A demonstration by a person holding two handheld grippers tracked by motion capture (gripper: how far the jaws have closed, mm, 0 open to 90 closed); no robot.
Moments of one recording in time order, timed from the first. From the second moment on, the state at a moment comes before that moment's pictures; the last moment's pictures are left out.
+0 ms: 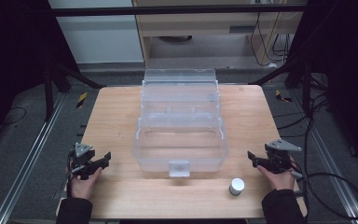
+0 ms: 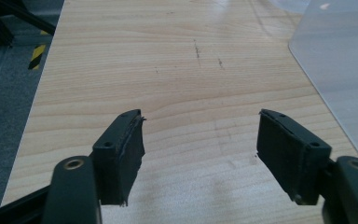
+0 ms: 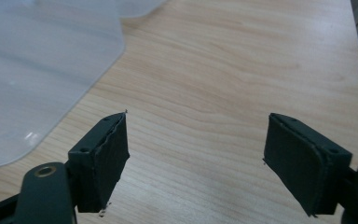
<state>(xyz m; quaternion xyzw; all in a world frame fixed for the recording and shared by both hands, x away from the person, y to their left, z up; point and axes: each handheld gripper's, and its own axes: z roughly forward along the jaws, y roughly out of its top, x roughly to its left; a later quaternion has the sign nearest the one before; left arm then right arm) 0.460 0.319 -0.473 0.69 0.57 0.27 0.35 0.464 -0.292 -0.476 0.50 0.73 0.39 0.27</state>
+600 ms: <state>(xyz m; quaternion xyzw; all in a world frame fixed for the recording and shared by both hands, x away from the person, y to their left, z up) 0.459 0.317 -0.472 0.70 0.57 0.26 0.35 0.459 -0.268 -0.404 0.39 0.82 0.35 0.23</state>
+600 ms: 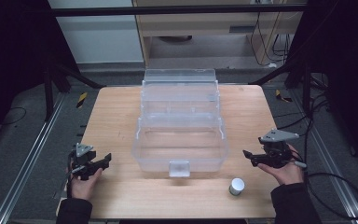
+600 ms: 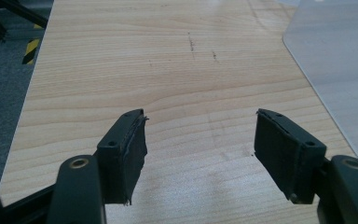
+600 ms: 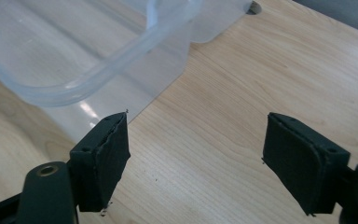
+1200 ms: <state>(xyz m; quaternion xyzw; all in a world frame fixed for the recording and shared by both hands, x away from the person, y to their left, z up) 0.460 0.315 -0.474 0.70 0.57 0.26 0.34 0.447 -0.236 -0.357 0.25 0.91 0.28 0.16</state>
